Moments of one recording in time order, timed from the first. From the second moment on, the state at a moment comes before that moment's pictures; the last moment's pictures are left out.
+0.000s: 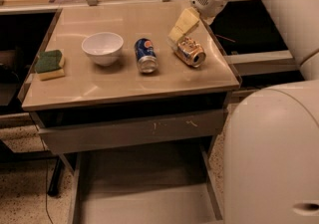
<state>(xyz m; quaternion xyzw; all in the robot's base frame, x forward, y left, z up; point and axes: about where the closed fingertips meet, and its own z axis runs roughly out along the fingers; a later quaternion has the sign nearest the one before) 0.696 -0.107 0.908 -0.40 0.90 0.10 0.17</state>
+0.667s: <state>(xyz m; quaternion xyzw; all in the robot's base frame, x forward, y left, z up) 0.707 -0.099 0.903 -0.39 0.89 0.11 0.18</state>
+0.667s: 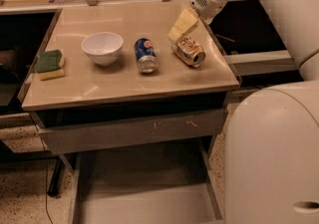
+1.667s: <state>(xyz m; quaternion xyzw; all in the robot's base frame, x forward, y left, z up) 0.738 -0.115 0.863 -0.35 0.91 0.11 0.17</state>
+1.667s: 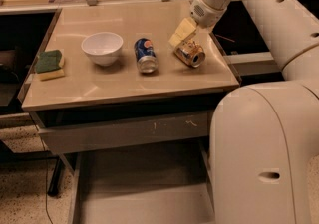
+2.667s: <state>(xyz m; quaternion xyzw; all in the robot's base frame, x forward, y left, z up) 0.740 -0.118 0.833 -0.35 0.92 0.09 0.15</state>
